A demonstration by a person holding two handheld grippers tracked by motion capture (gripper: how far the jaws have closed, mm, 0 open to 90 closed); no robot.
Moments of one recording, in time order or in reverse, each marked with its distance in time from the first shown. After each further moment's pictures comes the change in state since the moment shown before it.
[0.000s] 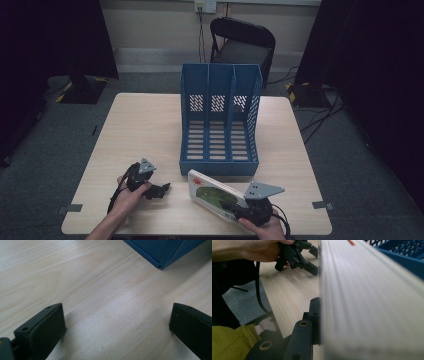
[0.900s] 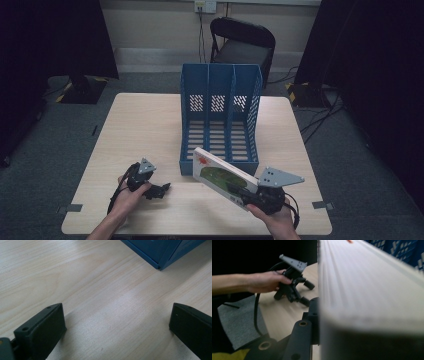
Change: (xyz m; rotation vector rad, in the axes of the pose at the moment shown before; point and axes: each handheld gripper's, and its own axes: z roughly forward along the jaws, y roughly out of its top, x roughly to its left) left arm 0.001 -0.001 0.000 -0.006 -0.006 0.008; right arm 0.001 0.053 -0.038 -0.143 -0.071 -0.045
